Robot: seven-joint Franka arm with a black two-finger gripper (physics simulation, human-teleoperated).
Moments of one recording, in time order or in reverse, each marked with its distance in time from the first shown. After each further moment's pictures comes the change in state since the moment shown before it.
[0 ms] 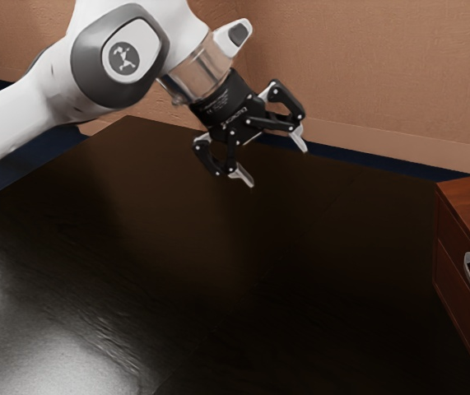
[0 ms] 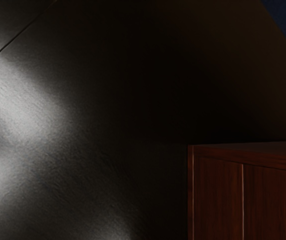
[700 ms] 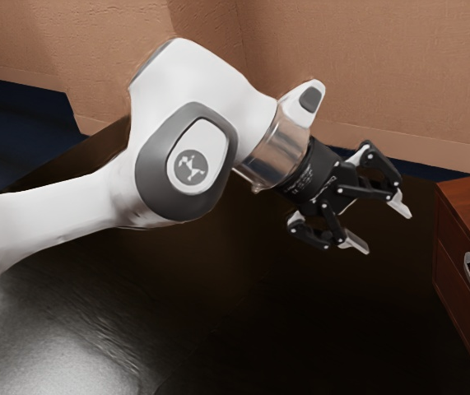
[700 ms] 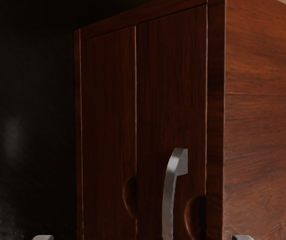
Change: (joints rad) arm -0.040 -0.102 -0.205 -0.341 -0.208 0.456 -0.019
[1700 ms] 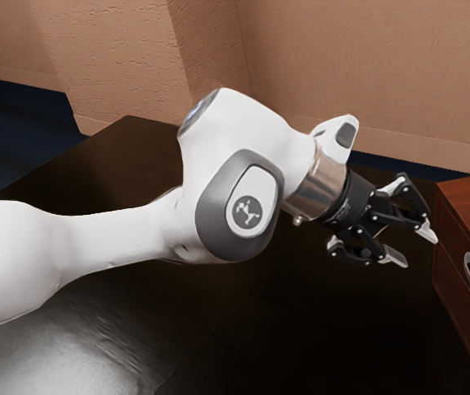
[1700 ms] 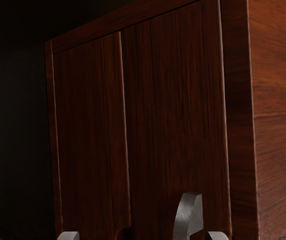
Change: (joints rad) arm -0.047 0.123 -0.012 -0.013 -0.010 0.209 0.081
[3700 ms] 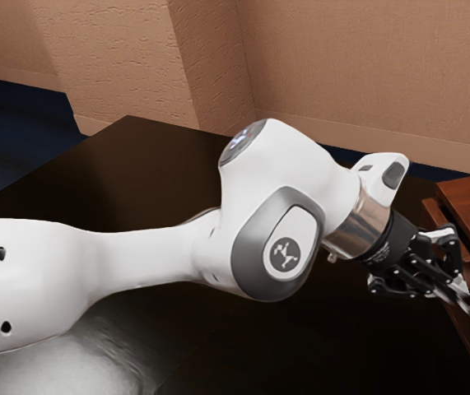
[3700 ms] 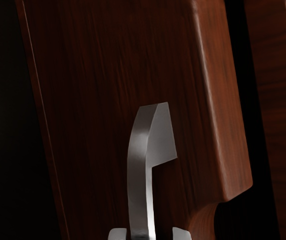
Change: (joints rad) arm -0.100 0.053 0.013 0.000 0.050 0.026 0.036
